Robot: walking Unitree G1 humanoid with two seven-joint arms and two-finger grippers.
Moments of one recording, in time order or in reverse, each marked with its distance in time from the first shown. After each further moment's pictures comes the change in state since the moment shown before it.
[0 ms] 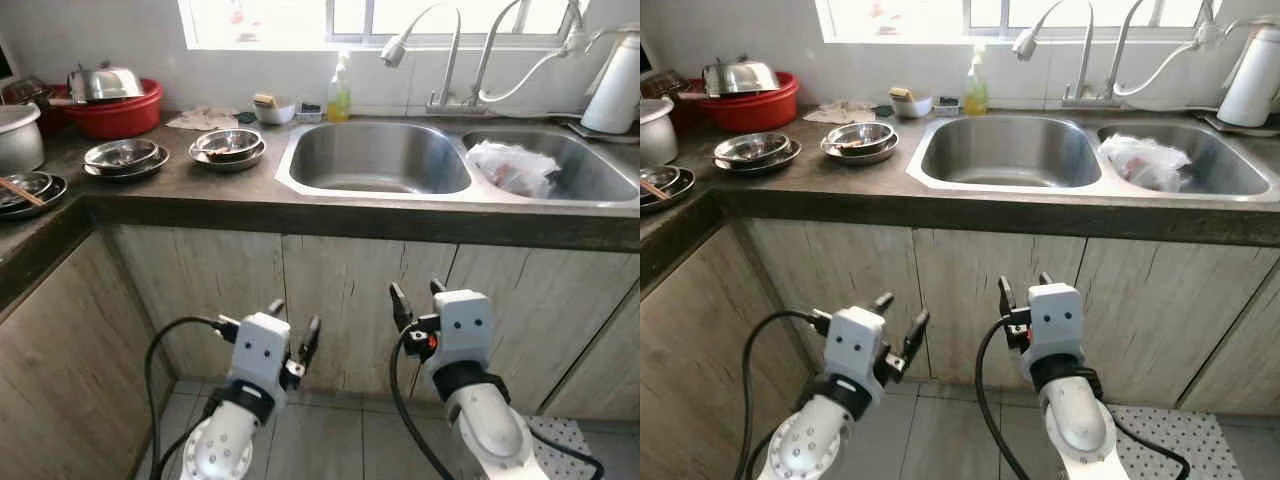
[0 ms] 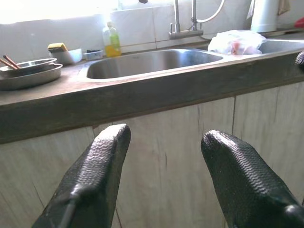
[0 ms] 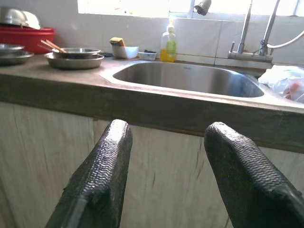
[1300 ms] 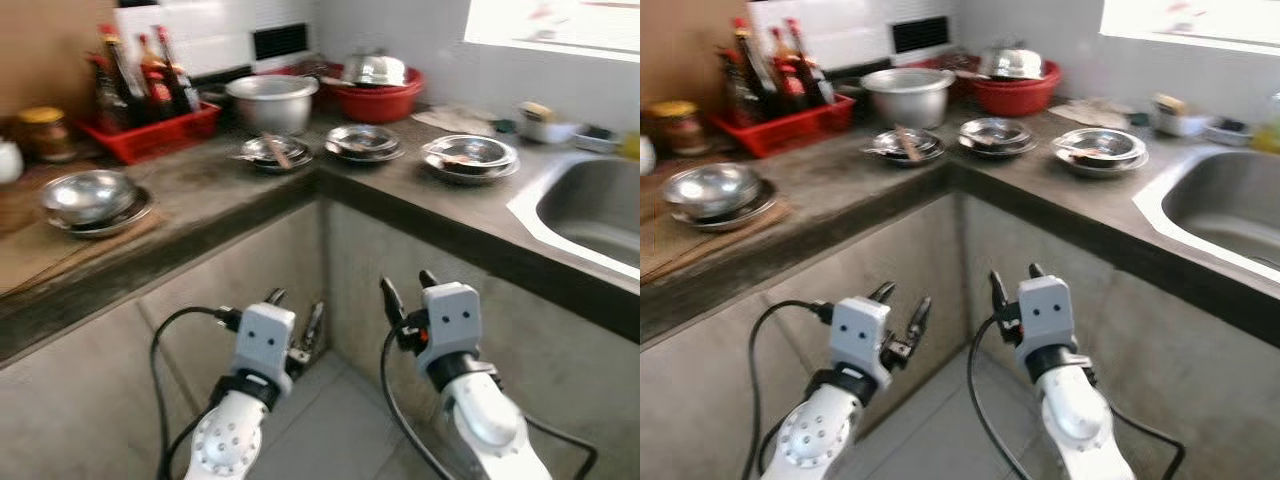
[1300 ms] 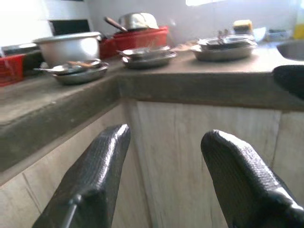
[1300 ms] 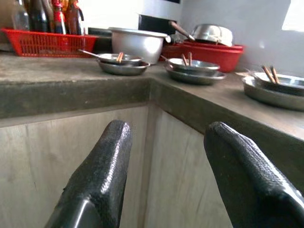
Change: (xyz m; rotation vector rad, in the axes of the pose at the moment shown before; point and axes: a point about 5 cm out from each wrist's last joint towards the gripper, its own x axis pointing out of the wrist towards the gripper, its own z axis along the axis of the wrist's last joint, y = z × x) left arm 0.007 -0.008 0.004 0.006 -0.025 -0.007; right arm 0.007 0.000 -0.001 -0.031 -0.021 0.040
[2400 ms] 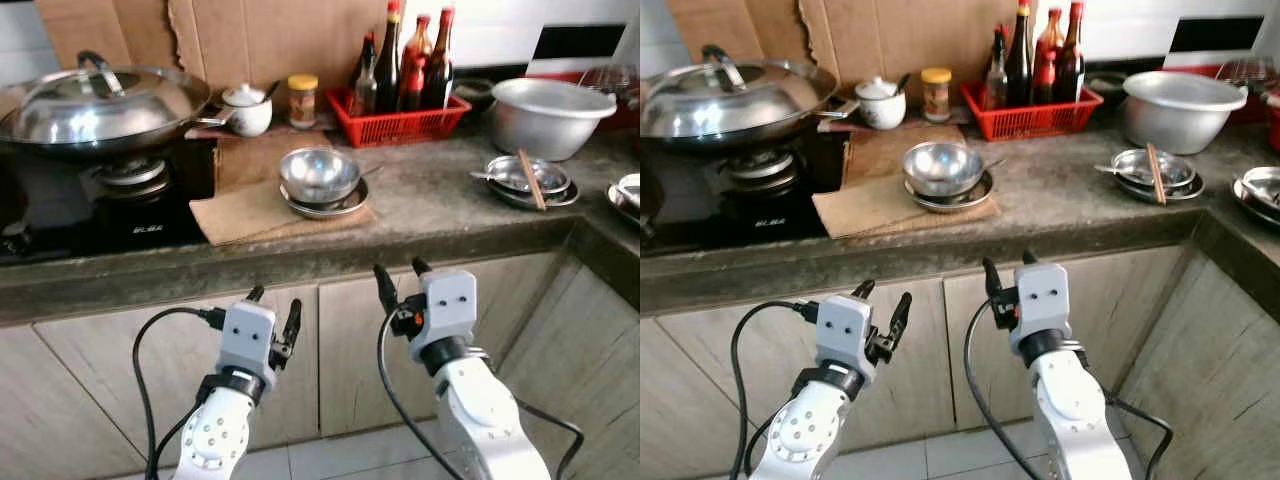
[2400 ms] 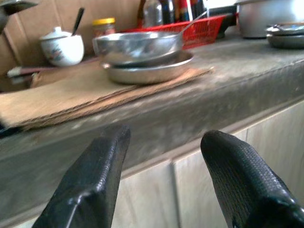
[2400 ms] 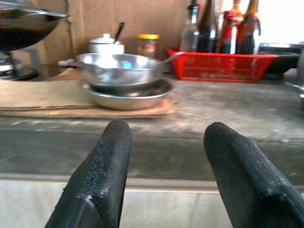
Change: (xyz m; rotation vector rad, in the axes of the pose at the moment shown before) left arm 0.001 0.019 -0.006 0.027 0.027 0.096; right arm 0.014 0.002 0.008 0.061 -0.037 0.017
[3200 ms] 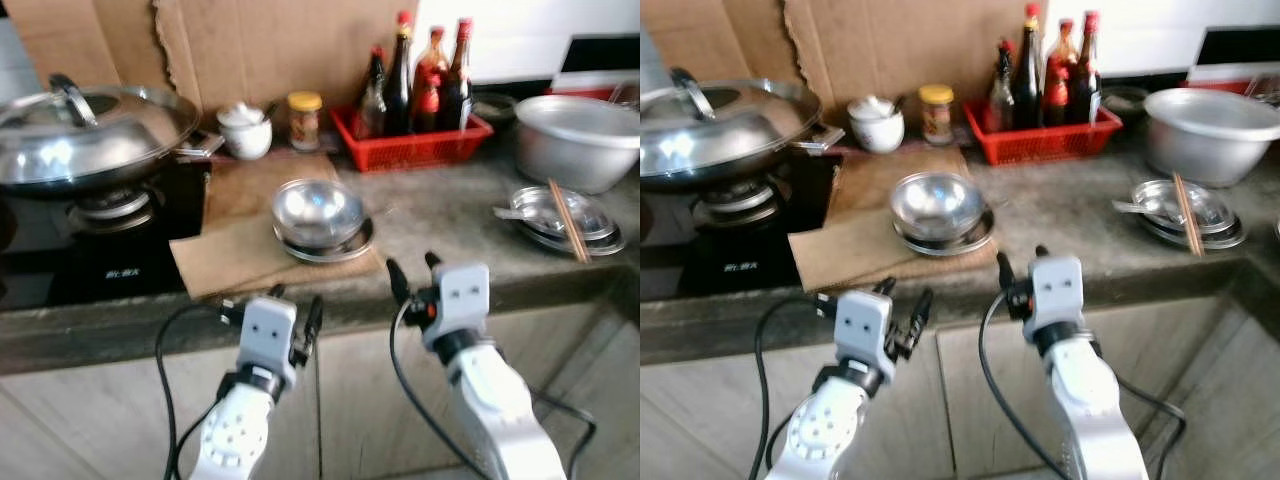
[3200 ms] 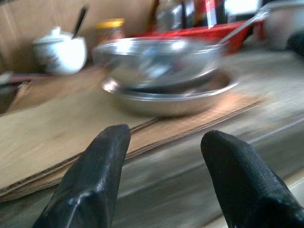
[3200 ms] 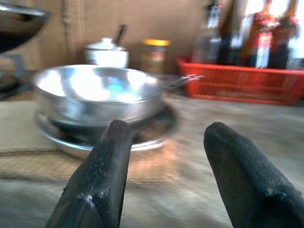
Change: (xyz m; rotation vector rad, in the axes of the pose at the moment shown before) left arm 0.001 -0.001 0.002 0.001 -0.009 0.007; right arm 0.014 0.005 0.008 0.010 -0.034 0.074
